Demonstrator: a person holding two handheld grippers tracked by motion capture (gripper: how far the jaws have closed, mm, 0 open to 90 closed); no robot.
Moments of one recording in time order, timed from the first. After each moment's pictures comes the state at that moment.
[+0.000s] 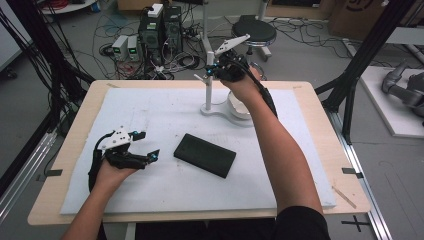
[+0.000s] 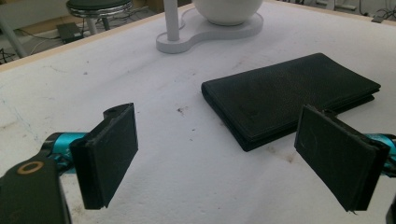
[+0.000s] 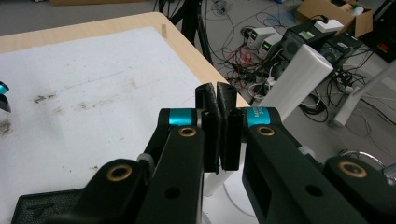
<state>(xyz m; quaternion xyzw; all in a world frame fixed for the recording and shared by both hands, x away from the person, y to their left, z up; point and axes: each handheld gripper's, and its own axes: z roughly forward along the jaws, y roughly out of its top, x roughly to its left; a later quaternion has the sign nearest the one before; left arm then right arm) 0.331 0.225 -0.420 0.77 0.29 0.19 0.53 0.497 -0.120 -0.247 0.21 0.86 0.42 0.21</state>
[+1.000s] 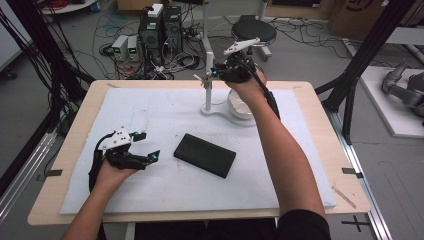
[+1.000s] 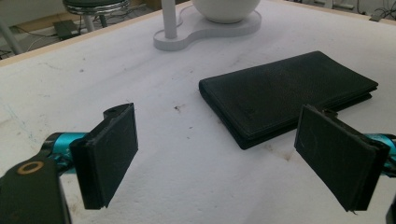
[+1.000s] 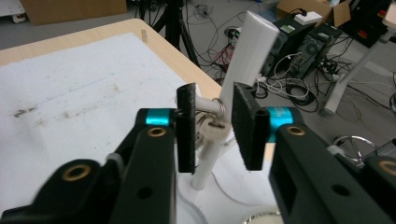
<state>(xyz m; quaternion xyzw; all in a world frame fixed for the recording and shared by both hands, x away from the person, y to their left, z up) 0.331 0.223 -0.421 0.77 0.29 0.19 0.53 0.498 -0.142 -0.257 0.26 0.83 0.44 0.22</state>
